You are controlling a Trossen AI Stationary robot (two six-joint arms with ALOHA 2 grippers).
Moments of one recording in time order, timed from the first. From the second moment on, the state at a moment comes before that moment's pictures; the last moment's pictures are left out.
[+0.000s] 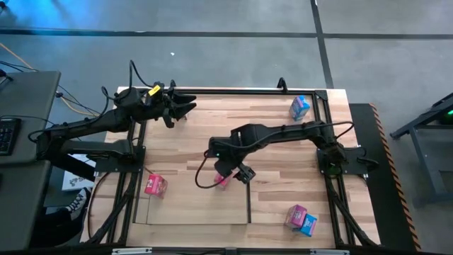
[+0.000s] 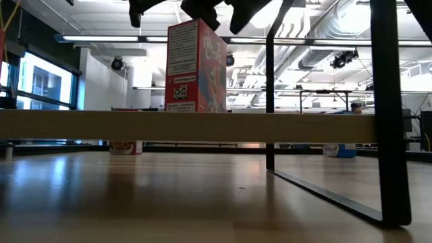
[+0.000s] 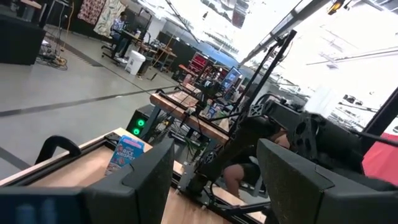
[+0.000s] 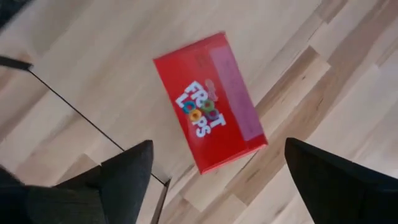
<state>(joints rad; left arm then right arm) 0.35 0.85 0.74 0.25 0.13 -0.52 0.12 2.11 2.14 -1.25 -0.16 -0.61</state>
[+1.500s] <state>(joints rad) 0.35 0.85 0.74 0.25 0.14 -0.49 0.14 2.14 2.08 -1.16 -0.14 -0.40</state>
